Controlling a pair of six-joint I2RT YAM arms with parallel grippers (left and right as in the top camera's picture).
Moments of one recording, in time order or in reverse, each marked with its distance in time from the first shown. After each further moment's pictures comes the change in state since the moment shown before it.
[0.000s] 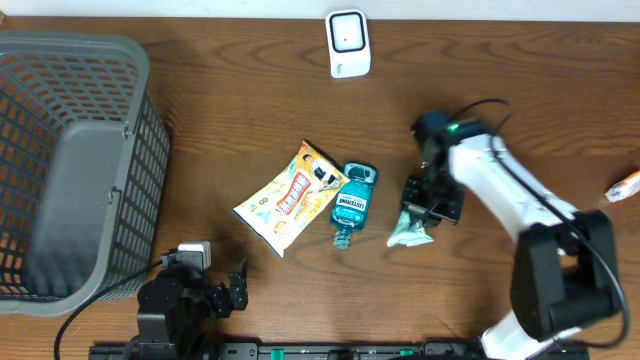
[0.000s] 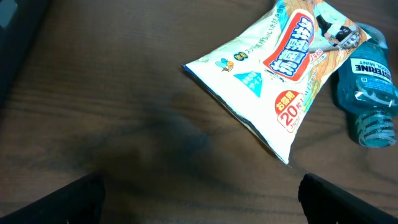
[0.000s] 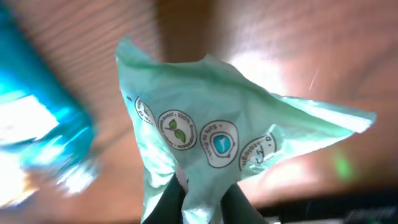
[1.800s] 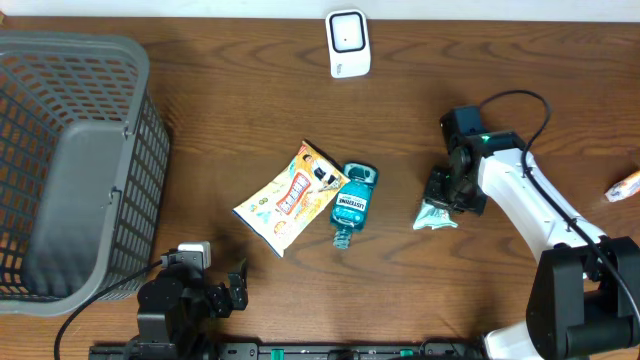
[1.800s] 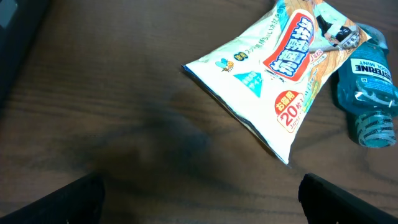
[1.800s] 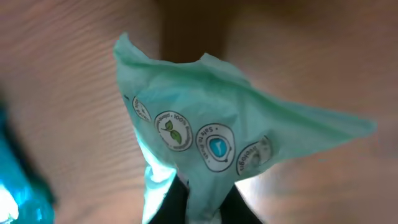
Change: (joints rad) left arm 0.000 0.000 0.000 0.000 0.000 -0.003; right arm -0.084 -0.095 -0.133 0.267 0.211 -0.168
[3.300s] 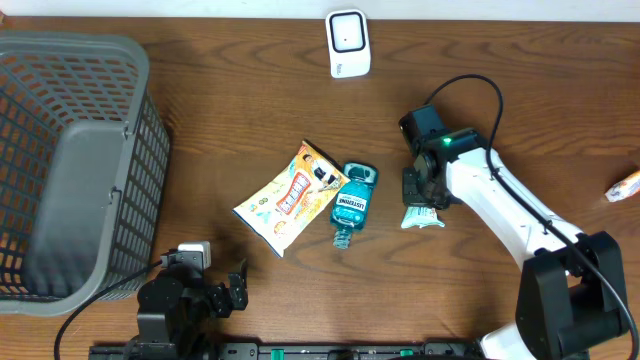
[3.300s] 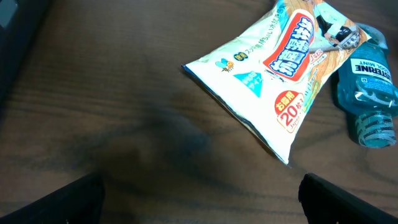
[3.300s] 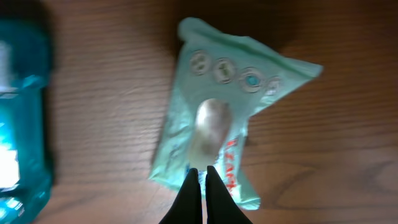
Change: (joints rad) left arm 0.000 0.000 0.000 0.000 0.000 0.000; right arm 0.178 0.023 0.061 -0.011 0.158 -0.069
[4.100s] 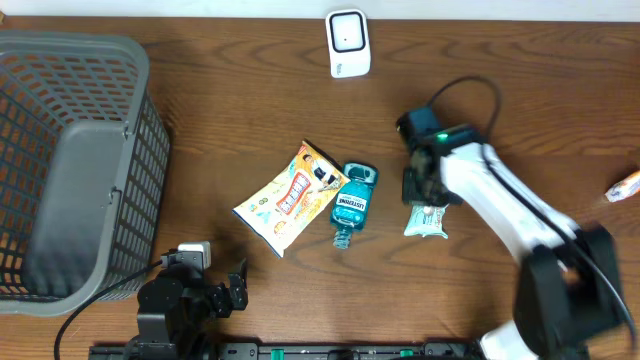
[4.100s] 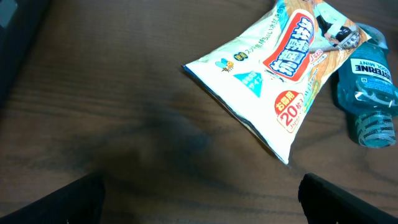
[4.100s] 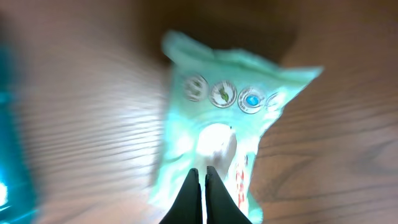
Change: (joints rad) left arm 0.000 0.000 0.000 0.000 0.000 0.000; right arm 0.000 -0.017 0.045 -0.040 0.013 0.068
